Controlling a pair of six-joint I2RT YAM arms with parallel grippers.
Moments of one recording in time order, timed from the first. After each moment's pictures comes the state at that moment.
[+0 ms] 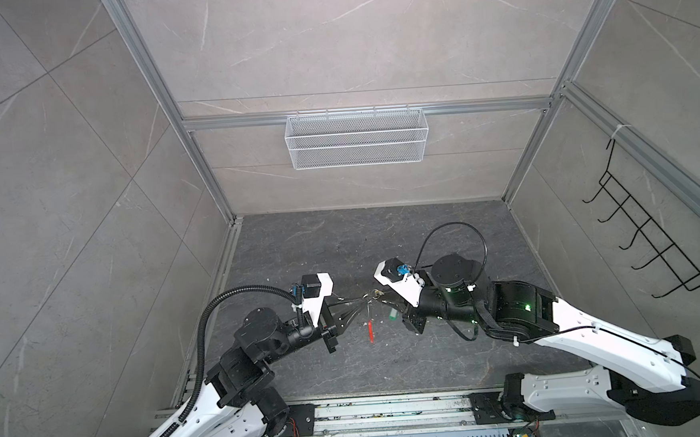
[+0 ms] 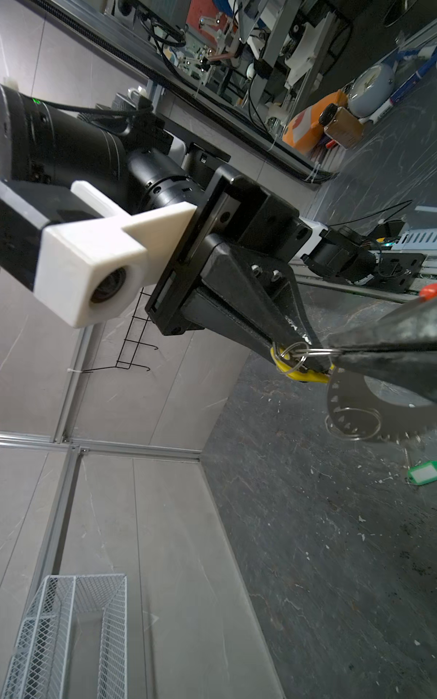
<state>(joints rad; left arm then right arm) -0.89 0.60 0.74 -0.08 0.35 -0.25 1.13 1.17 1.38 -0.68 0.06 -0.07</state>
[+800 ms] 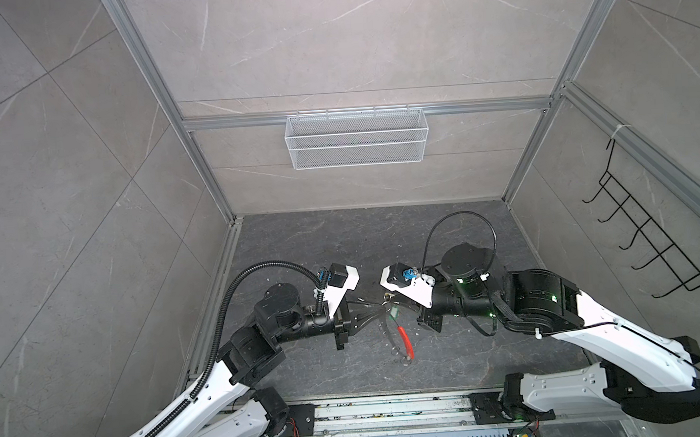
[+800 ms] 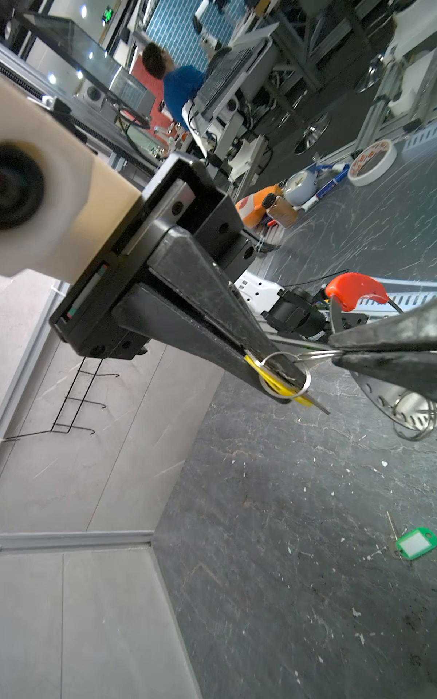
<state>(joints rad) -0.88 0.78 0.89 -0.19 0.62 -0.27 1.13 1.20 1.57 -0.94 0.00 -0.25</state>
